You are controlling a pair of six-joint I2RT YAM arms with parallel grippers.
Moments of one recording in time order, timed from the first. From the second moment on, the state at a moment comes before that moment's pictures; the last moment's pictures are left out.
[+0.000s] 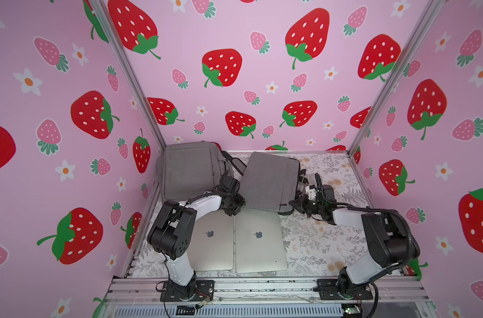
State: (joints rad) left arm -0.41 1.76 1.03 -0.35 0.26 -1.22; right arm 0.31 1.61 0.64 0.27 -0.64 0.94
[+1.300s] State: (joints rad) left arm -0.32 2.17 1.77 -0.57 0.40 -0.89; right arm 0.61 1.40 0.58 0.27 -0.19 1.18
